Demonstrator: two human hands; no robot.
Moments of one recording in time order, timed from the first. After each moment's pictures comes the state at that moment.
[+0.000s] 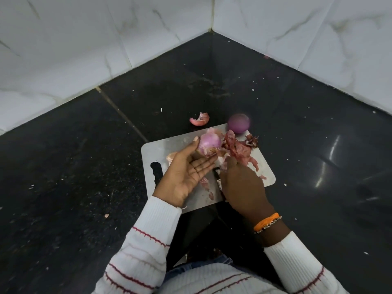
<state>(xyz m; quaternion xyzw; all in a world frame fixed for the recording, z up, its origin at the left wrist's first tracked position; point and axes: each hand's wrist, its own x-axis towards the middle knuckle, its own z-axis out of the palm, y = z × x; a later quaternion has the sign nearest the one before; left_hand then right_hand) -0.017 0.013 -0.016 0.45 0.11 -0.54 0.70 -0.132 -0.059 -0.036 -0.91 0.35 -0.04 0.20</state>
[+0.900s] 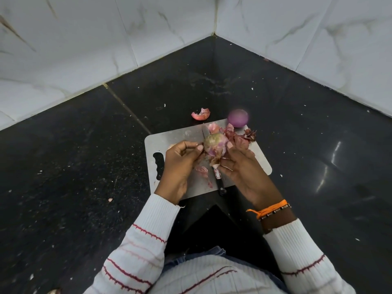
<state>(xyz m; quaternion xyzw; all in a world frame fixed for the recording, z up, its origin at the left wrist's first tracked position) -0.042 0.033 -0.022 0.63 -0.08 -0.32 0.70 -0.141 -0.061 -0.022 -0.45 0.29 -0.16 0.83</state>
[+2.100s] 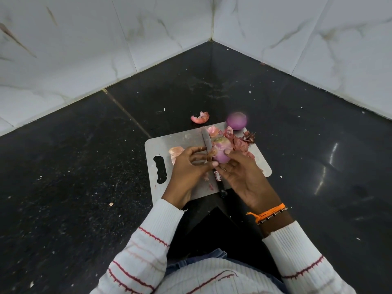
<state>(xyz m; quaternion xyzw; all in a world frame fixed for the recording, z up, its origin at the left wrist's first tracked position) -0.048 0.035 -0.033 0.68 -0.14 -0.35 0.63 -0.142 -0.054 -0.021 -0.30 0.31 -0.20 0.88</state>
